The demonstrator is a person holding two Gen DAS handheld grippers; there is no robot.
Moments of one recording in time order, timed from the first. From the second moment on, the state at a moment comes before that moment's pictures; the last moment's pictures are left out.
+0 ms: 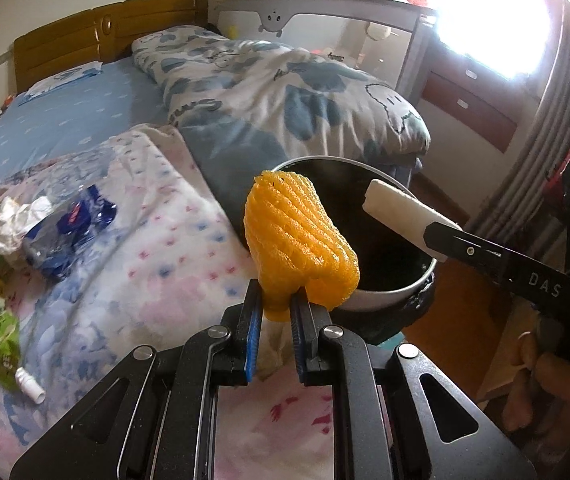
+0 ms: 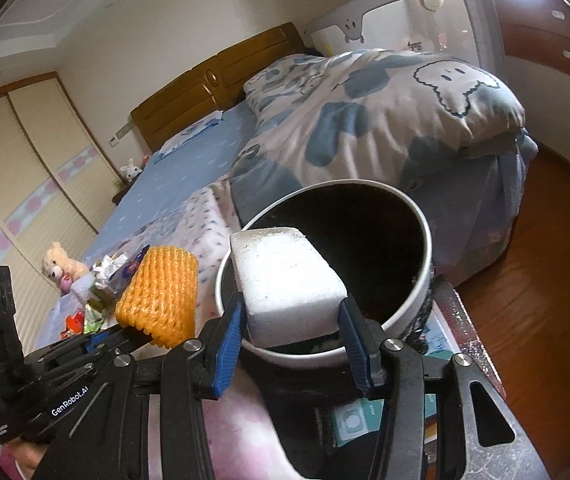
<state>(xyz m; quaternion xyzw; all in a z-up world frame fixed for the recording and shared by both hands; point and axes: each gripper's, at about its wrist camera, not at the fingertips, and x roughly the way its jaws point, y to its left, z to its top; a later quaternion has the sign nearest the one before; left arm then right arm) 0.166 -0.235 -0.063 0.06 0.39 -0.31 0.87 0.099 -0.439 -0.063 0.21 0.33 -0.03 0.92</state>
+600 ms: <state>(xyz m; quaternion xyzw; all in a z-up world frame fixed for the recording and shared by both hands) 0.190 -0.272 -0.065 0.06 0.40 -0.31 0.86 0.118 -0.464 -0.063 0.21 0.33 -0.05 0.92</state>
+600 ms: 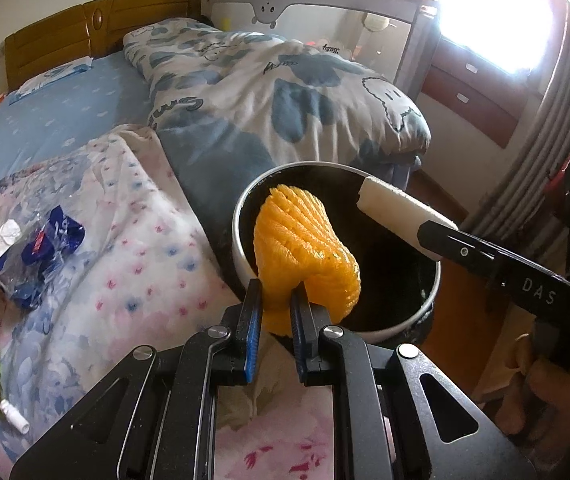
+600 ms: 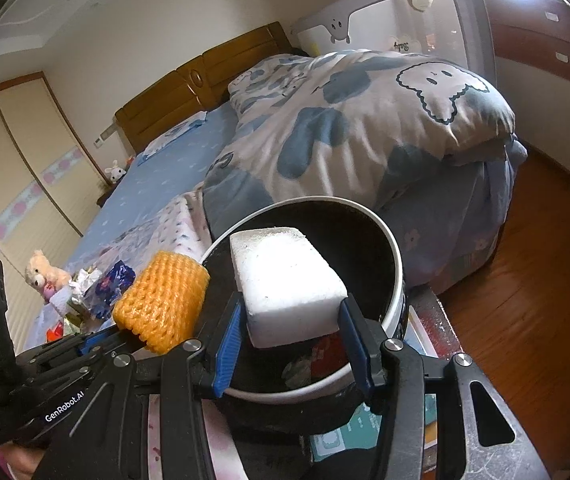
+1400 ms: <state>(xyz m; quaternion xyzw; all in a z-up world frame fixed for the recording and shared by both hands) 0.195 -0.269 -0.070 0.05 0.41 -0.31 0.86 0.134 -0.479 -0.070 0.22 0.35 -0.06 0.91</state>
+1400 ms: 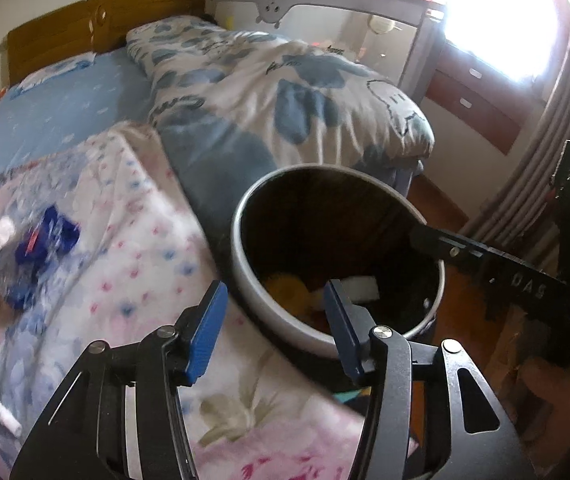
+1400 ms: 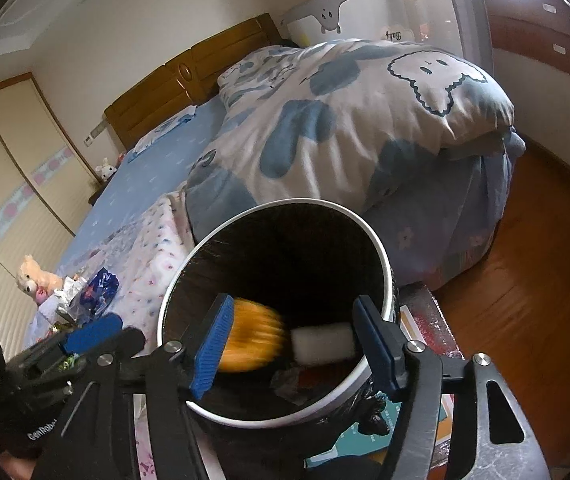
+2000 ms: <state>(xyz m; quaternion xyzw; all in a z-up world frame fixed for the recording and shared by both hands) 0.172 -0.130 -0.088 -0.02 0.43 -0.21 0.88 0.128 -0.392 -0.073 0.21 0.35 0.01 0.91</state>
